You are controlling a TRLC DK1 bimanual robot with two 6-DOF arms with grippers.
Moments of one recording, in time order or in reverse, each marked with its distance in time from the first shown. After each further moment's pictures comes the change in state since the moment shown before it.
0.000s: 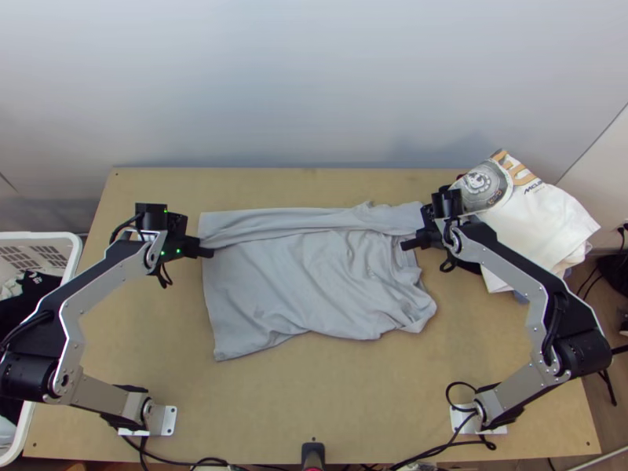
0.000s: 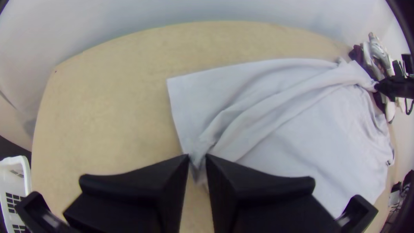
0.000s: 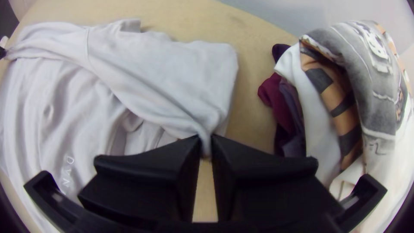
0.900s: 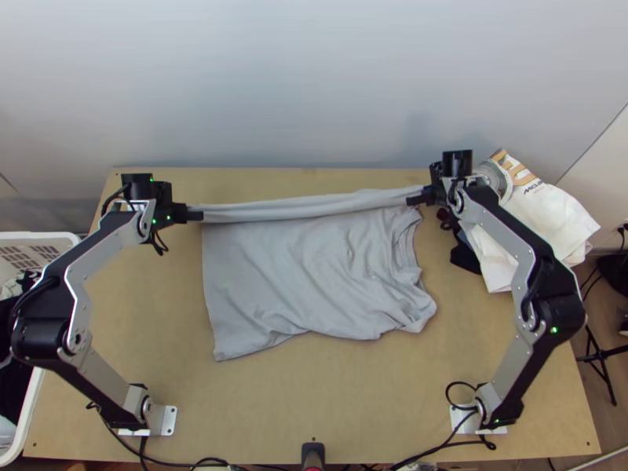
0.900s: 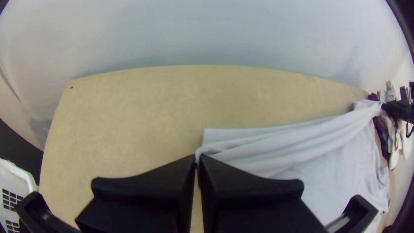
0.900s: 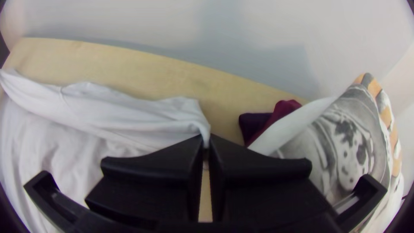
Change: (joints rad) left arm 0.092 0.183 0.261 0.040 -0.004 -0.077; right arm -0.086 0.229 0.373 0.029 0.000 -0.027
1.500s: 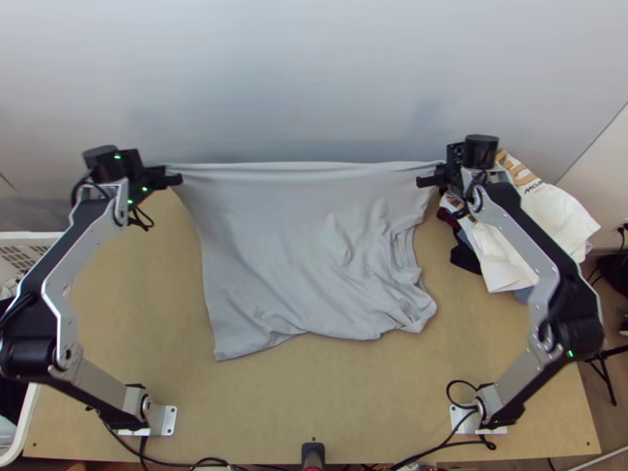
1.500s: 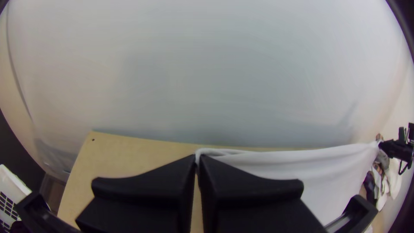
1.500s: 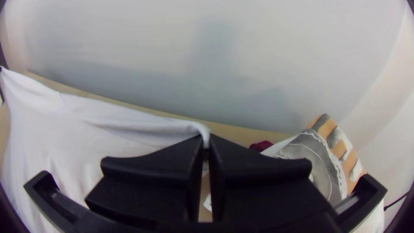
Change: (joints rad) left arm 0.063 -0.088 0.106 0.121 0.021 -0.111; right arm -0.026 -0.127 -0.005 0.104 -0.027 0.021
